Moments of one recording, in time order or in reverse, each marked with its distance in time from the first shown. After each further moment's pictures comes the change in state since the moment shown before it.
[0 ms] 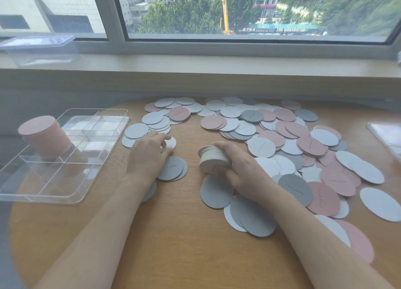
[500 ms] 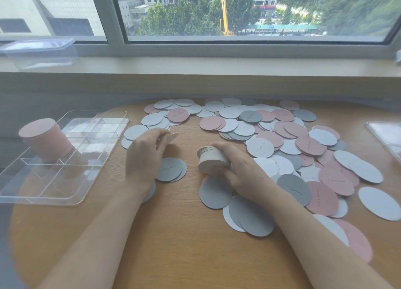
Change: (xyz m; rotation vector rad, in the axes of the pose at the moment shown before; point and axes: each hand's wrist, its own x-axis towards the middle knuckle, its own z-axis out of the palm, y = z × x) left_hand -0.009 0.017 -0.011 -0.215 0.237 0.065; right_hand 0.001 0.003 0.000 -0.021 -0.006 0.006
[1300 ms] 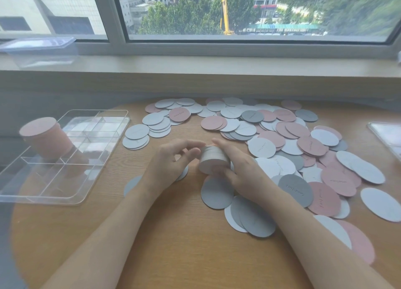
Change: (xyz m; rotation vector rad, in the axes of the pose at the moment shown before) left_hand -0.015 0.025 0.006 -0.432 -0.355 0.121; right_hand 0.001 -0.006 0.001 -0.004 0.018 0.000
